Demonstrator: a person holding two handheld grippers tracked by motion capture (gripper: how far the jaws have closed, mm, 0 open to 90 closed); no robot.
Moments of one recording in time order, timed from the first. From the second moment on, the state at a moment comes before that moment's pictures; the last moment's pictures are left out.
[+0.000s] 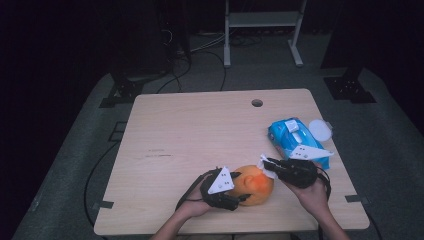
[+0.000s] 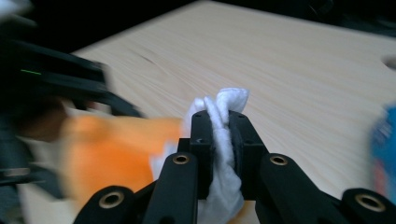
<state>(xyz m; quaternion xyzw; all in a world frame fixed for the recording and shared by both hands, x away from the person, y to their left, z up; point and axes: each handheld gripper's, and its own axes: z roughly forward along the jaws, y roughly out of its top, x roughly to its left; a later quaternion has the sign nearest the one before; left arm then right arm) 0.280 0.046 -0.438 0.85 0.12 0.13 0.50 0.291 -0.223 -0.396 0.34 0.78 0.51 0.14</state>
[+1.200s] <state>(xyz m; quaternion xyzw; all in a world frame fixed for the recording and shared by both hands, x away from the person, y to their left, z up) 0.312 0.079 -0.437 0.79 0.26 0.10 0.54 0.295 -0.223 -0.407 0.35 0.79 0.48 0.12</state>
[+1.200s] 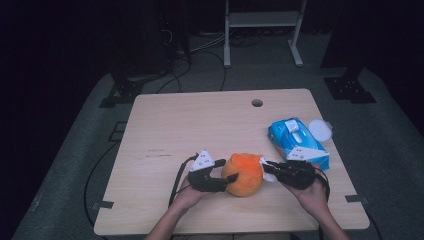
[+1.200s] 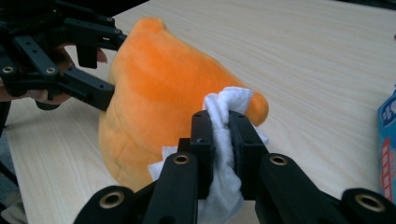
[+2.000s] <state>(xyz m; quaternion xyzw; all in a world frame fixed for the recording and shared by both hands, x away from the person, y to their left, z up) 0.305 0.062 -0.437 0.81 0.24 0.10 0.53 0.285 -0.211 -0.394 0.32 0.79 0.50 0.14</state>
